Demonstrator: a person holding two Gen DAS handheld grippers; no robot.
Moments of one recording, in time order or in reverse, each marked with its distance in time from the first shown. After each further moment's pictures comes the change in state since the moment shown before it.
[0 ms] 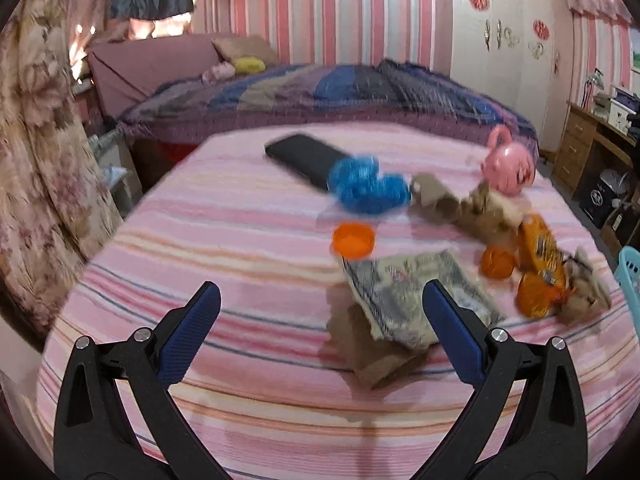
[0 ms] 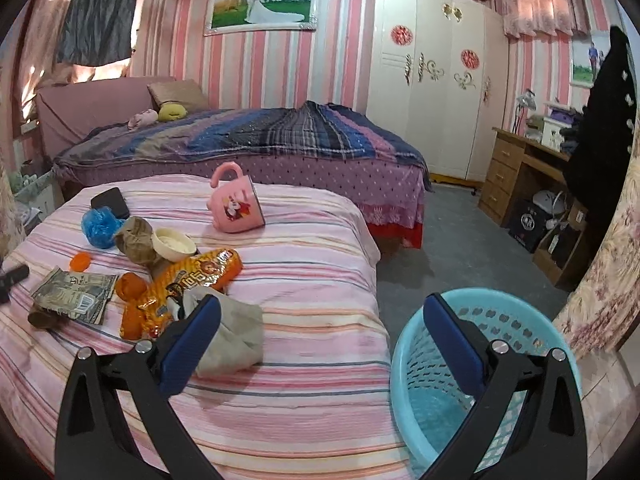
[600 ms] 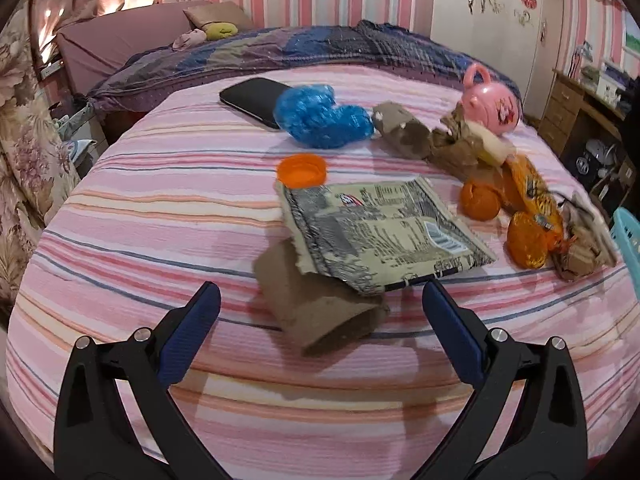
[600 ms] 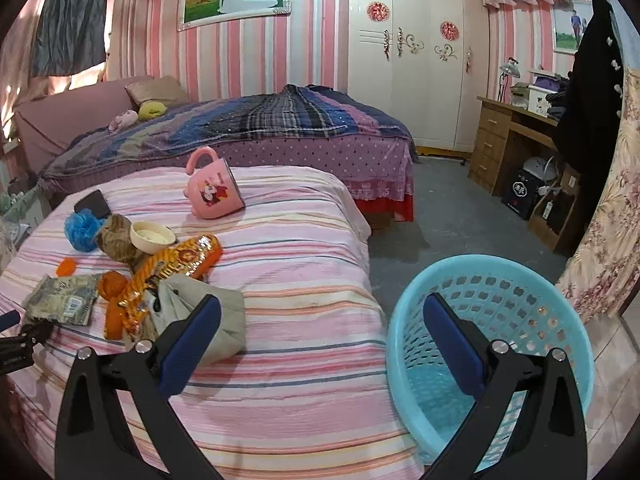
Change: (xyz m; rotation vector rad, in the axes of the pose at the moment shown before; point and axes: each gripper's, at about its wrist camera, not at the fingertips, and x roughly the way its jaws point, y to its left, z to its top) left arm 0.028 -0.033 -0.027 0.051 0.131 -0.058; right arm 0.018 -0.007 -0.012 0.076 0.055 -0.041
